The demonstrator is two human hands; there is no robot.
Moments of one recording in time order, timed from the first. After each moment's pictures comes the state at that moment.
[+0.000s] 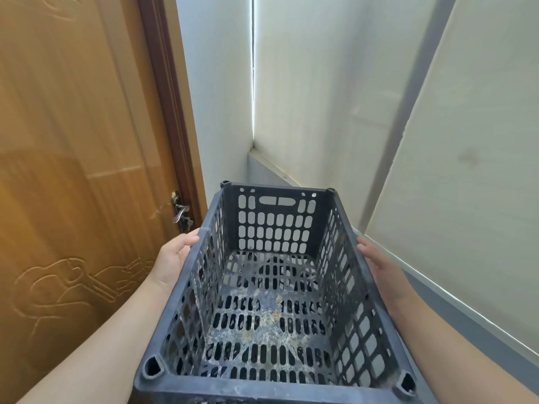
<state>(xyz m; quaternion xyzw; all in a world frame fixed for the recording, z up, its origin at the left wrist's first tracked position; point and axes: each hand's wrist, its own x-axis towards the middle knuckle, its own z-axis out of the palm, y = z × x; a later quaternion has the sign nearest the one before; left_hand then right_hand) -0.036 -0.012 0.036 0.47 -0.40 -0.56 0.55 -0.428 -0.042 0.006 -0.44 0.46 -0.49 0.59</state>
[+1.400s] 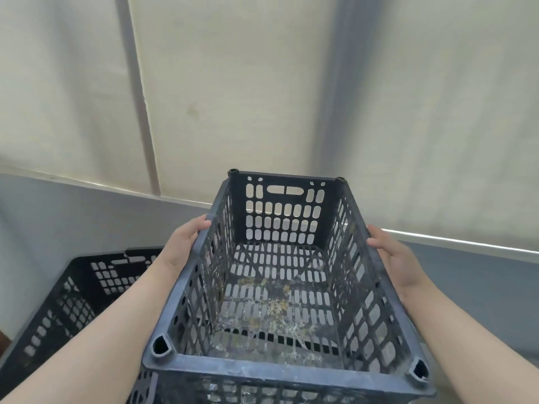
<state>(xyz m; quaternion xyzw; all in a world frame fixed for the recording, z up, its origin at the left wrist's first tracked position) -0.338 0.147 0.049 0.26 -0.57 -0.74 0.25 -0.582 0.423 0.073 -0.23 0.61 -0.69 0.31</state>
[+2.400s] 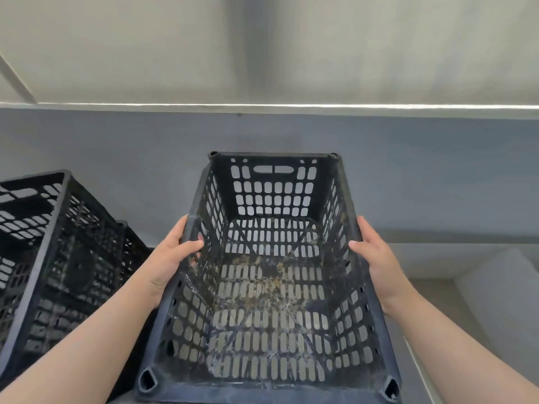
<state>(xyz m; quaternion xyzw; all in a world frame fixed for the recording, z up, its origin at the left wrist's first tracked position) -0.466 0.253 -0.227 0.38 -0.61 -0.68 0.13 -0.696 0.540 -0.225 -0.14 0.72 -0.61 0.31</state>
